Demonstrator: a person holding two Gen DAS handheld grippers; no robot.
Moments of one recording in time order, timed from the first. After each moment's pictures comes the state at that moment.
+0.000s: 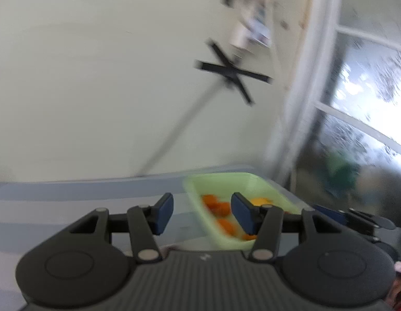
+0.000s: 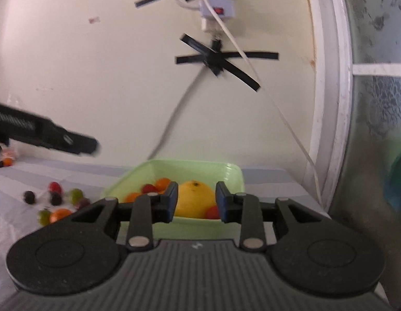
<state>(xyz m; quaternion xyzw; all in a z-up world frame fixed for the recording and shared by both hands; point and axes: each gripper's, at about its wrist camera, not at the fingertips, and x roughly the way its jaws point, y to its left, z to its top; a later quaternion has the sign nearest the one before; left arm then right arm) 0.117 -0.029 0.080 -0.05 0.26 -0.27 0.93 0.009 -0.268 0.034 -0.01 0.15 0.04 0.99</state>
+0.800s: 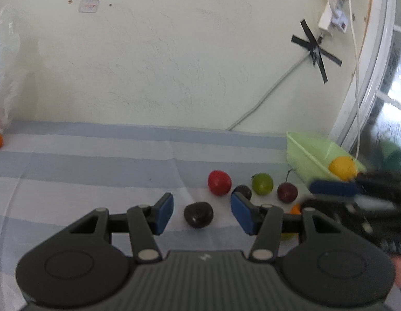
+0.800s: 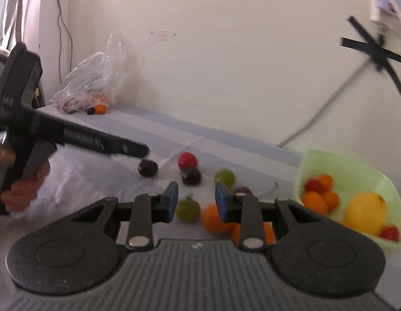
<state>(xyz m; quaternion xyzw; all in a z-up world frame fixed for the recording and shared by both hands) 0.113 0.061 0.007 -0.05 0.32 -0.18 0.93 0.063 -0.112 0.023 -0.09 0.25 0.24 0.94</state>
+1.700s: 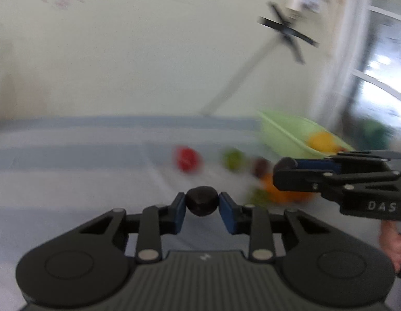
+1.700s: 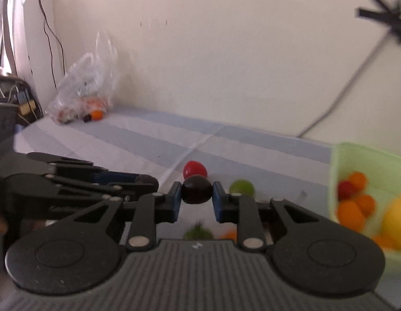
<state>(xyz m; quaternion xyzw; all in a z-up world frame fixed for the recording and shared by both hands) 0.079 0.035 -0.004 -0.04 0.33 -0.25 0.91 0.061 -0.122 0.023 -0.02 0.27 0.24 0.93</state>
